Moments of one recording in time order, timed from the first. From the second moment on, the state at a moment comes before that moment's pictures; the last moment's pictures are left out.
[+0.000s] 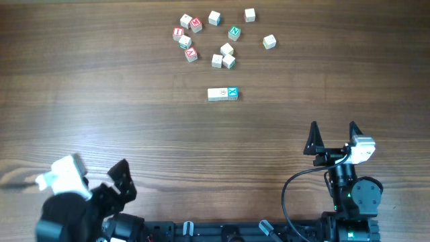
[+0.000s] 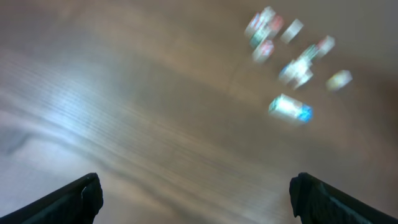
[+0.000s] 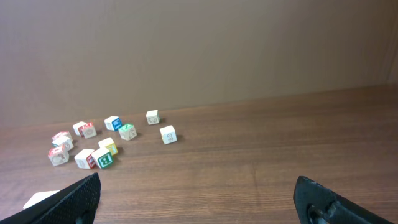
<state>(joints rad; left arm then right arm) -0.23 0.40 1.07 -1.32 -0.23 -0.60 -0.04 0.02 0.01 0.00 -0.07 0.14</state>
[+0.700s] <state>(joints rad) -0.14 0.02 0.01 -0.04 0.01 -0.27 -0.04 0.02 0.01 0.00 -0.07 0.14</state>
